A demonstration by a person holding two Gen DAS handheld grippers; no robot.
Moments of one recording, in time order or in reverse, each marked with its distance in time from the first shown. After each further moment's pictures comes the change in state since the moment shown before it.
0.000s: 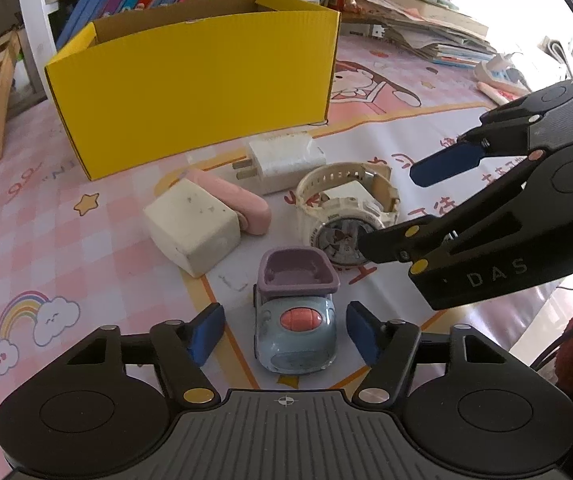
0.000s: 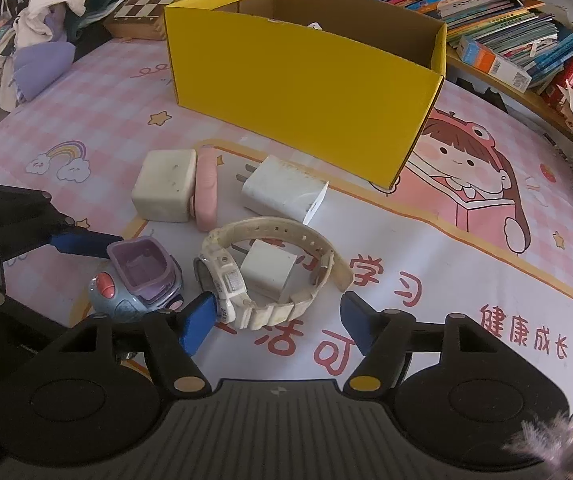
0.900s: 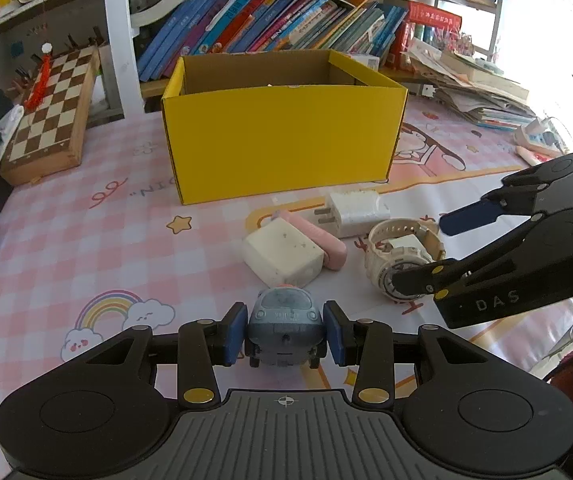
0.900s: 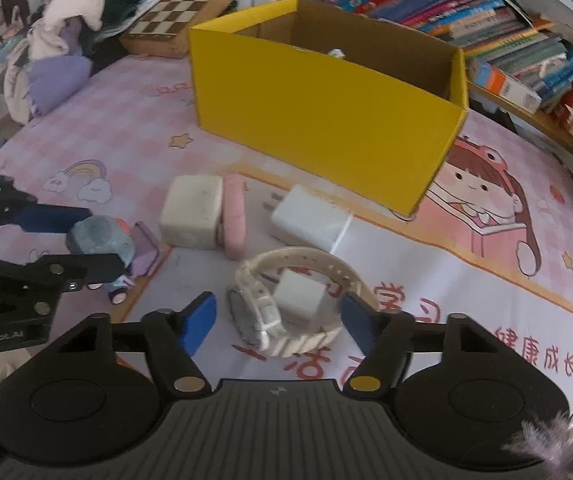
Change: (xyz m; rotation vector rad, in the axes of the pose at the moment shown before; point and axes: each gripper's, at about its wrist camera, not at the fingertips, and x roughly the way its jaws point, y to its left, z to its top) left arm -0.048 0.031 -0.007 -0.112 -0.137 0.109; right arm -0.004 0.018 0.007 -0.022 -0.050 0.024
